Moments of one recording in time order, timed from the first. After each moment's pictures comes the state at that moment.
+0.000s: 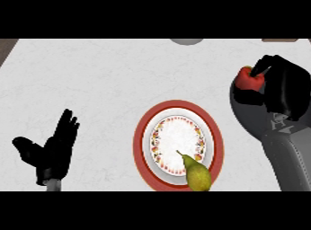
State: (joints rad) left arm 0.05 0.16 -0.10 -1.49 0.30 0.27 0.08; right arm -0.44 -0.24 0.08 -1.56 1.15 -0.16 0.63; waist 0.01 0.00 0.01
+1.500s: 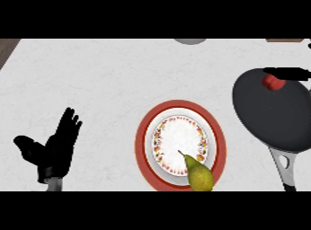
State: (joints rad) left arm 0.04 0.15 -0.09 -1.48 0.28 0.24 0.08; right arm -0.81 -0.42 -0.55 -0.54 0.50 -0.27 -0.27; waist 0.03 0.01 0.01
